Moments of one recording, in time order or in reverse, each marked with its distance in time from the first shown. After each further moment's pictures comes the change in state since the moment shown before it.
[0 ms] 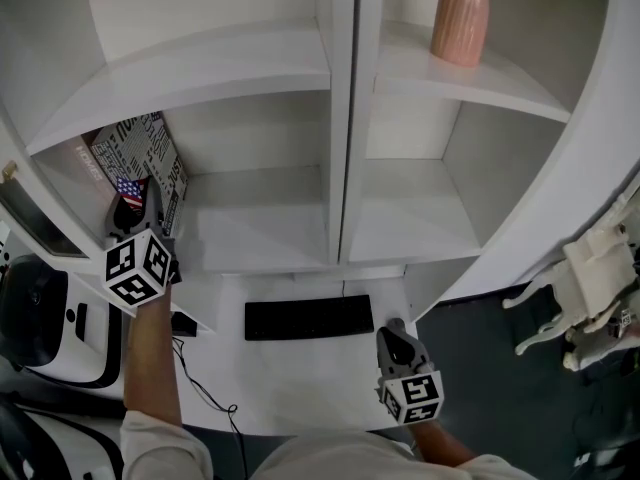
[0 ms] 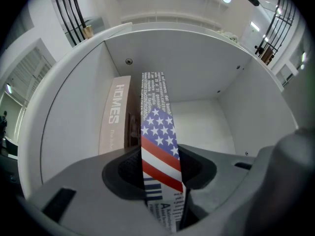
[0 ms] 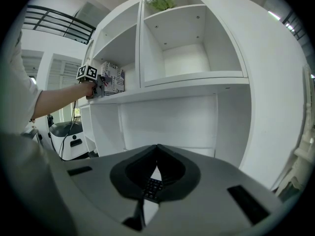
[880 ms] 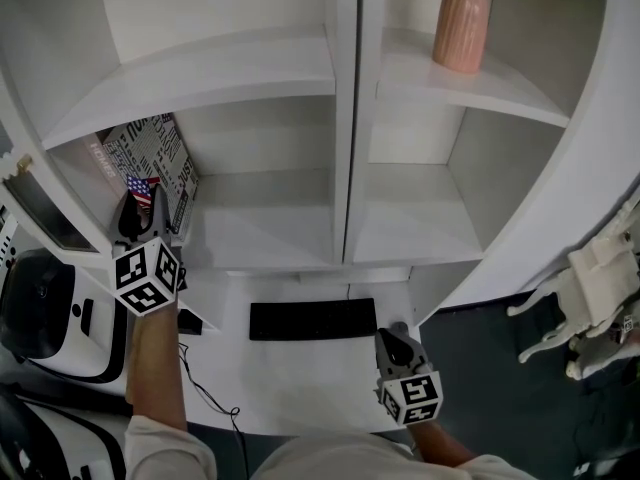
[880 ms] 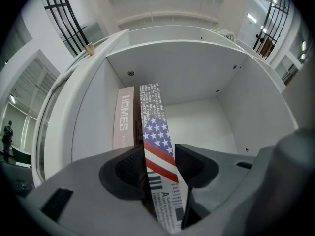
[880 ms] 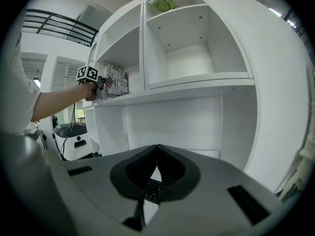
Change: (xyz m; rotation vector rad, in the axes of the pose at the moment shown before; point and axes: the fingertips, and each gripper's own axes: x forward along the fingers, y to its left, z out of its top) left arm -0.023 0.003 0.006 0.055 0.005 0.057; right arm 0.002 0.009 0.005 -0.004 -0.008 0.048
